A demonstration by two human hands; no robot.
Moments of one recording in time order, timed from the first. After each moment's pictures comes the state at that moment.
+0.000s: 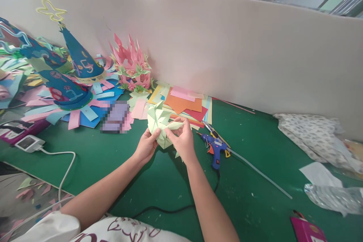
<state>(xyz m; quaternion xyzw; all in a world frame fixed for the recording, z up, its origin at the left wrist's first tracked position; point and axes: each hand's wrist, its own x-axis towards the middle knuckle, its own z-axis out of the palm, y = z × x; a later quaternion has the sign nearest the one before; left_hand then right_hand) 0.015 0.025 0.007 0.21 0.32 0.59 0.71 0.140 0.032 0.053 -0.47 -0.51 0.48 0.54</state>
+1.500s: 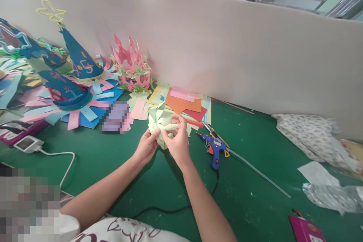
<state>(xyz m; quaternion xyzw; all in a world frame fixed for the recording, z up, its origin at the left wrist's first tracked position) 0.016 0.025 0.007 0.20 0.31 0.59 0.71 0.123 0.027 0.049 -0.49 -0.56 0.38 0.55</state>
